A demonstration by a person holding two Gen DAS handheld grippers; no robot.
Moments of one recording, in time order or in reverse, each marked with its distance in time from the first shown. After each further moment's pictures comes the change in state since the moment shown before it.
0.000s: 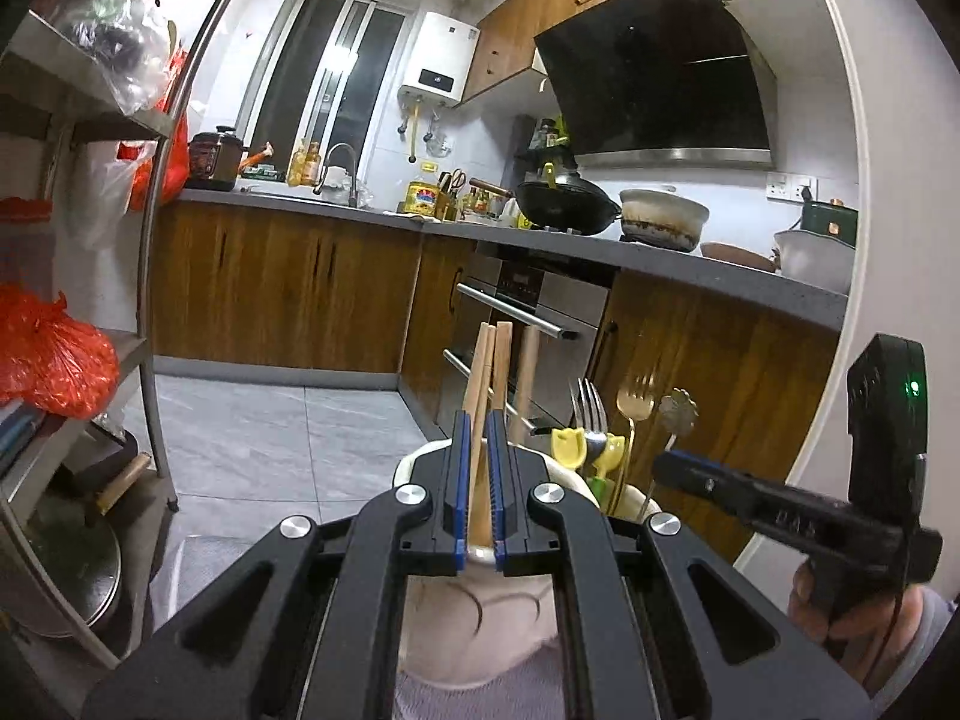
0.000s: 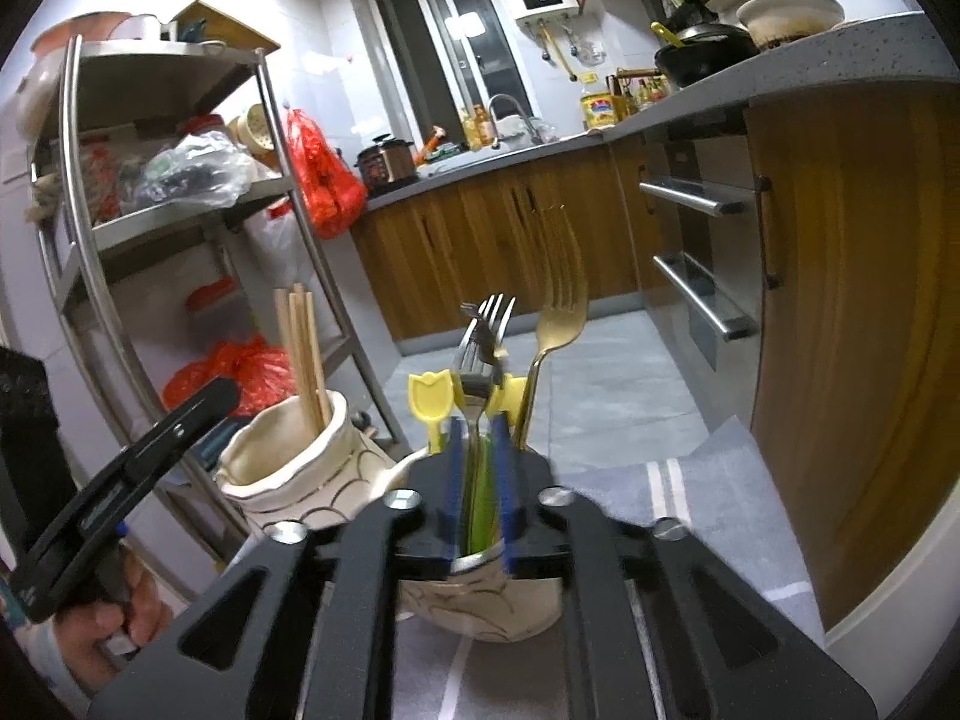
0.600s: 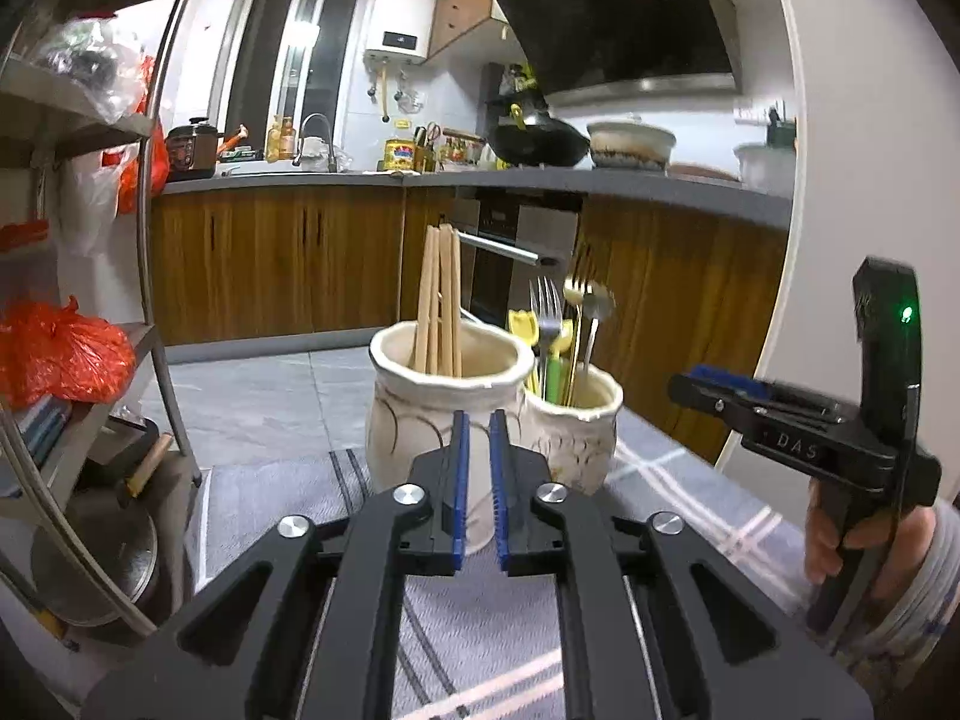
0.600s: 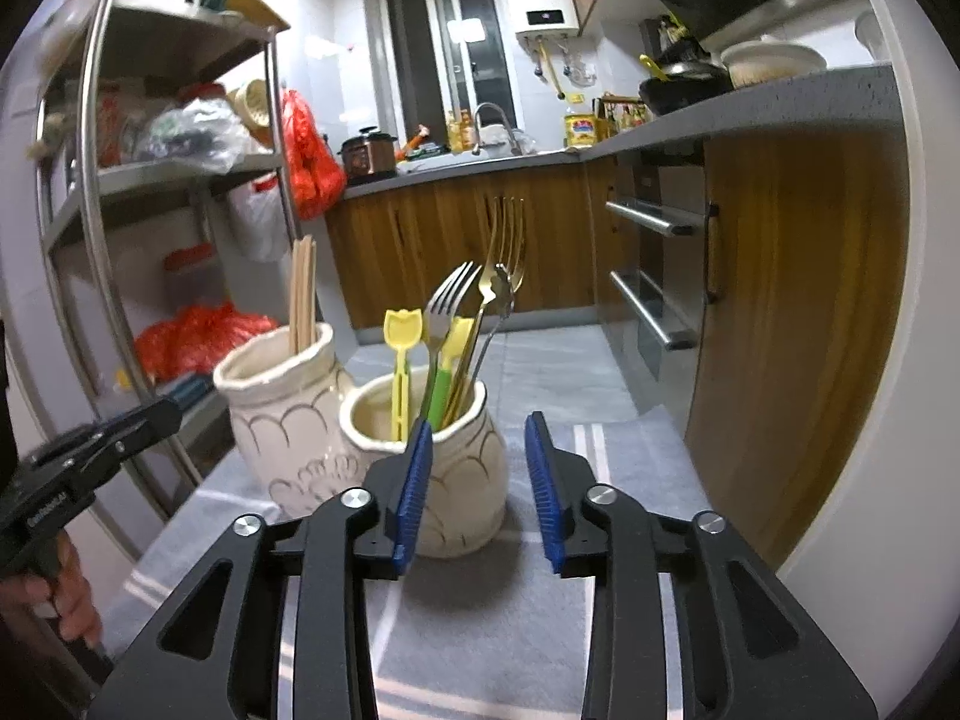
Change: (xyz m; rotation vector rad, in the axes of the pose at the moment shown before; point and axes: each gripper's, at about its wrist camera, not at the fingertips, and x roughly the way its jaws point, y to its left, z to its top) left arm -0.042 -0.027 -0.030 0.126 0.146 0.006; right arm -0.044 0.007 -0.036 -0.150 -0.009 -0.125
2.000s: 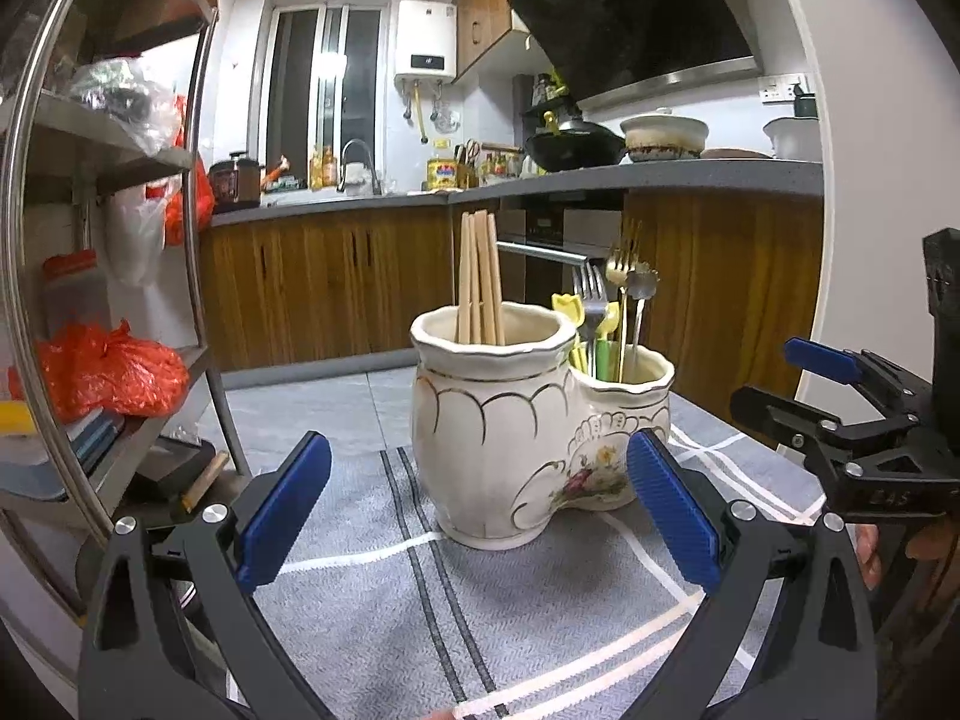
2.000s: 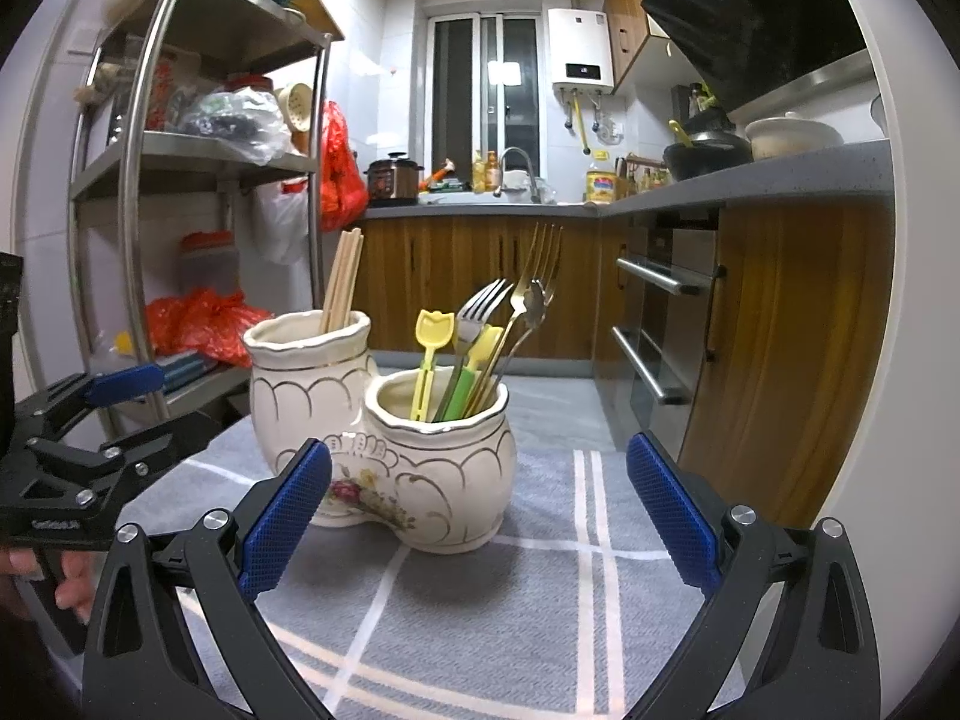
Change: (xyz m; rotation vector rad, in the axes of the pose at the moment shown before) left arm -0.003 -0.007 -0.023 0.056 -0.064 0.149; right arm -0.012 0.008 -0.018 -0.110 -0.112 -0.001
